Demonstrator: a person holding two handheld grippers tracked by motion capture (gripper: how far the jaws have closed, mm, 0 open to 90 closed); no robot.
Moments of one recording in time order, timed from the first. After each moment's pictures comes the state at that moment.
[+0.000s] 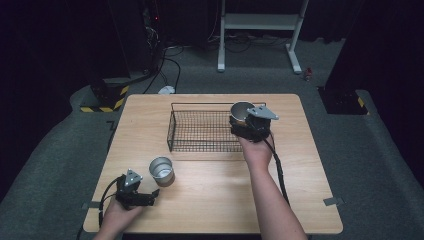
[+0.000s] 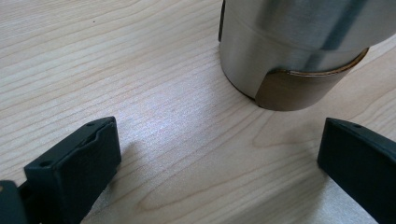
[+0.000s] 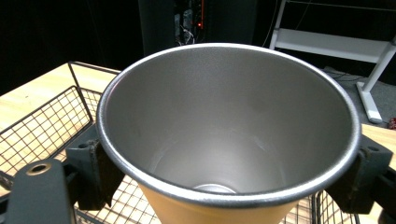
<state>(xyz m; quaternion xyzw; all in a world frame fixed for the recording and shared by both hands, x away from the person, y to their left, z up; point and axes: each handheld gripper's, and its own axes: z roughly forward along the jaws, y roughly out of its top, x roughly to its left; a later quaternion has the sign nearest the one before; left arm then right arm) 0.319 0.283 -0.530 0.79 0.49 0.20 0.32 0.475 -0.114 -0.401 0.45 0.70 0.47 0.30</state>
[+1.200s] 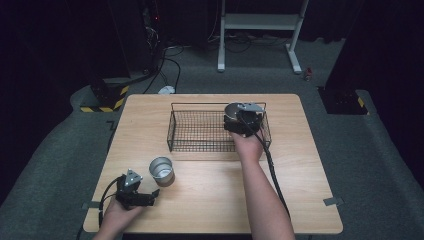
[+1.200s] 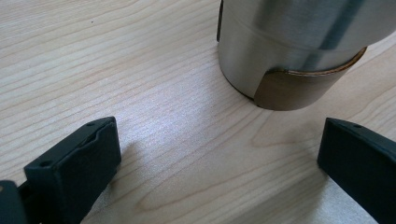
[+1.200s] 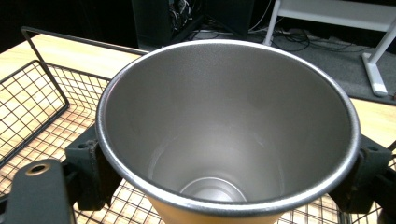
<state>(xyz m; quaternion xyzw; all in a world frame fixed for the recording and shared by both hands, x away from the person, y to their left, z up) 0.319 0.283 -0.531 0.79 0.49 0.20 0.32 0.515 -0.093 -0.429 0.48 0.72 0.42 0.28</state>
